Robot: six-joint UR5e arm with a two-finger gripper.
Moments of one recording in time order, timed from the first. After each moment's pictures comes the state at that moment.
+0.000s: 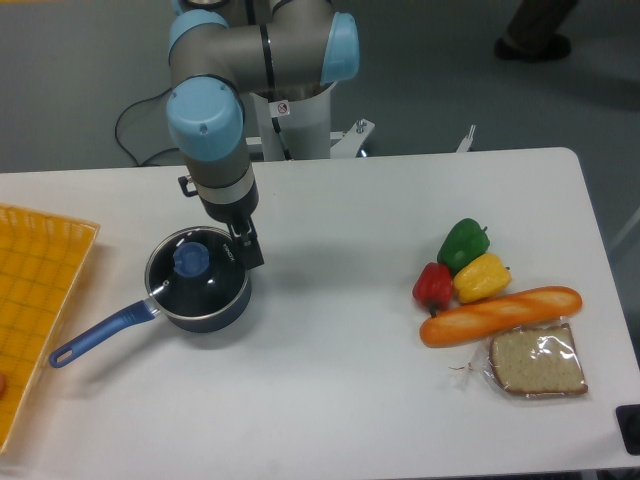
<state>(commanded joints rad) 2.18 -1.76 -1.75 -1.20 1.58 1.37</state>
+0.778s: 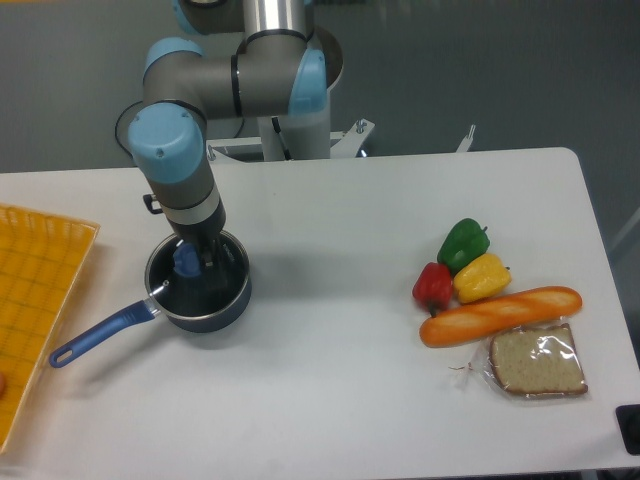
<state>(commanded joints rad) 2.09 -1.81 -1.78 -1.14 1.58 1.37</state>
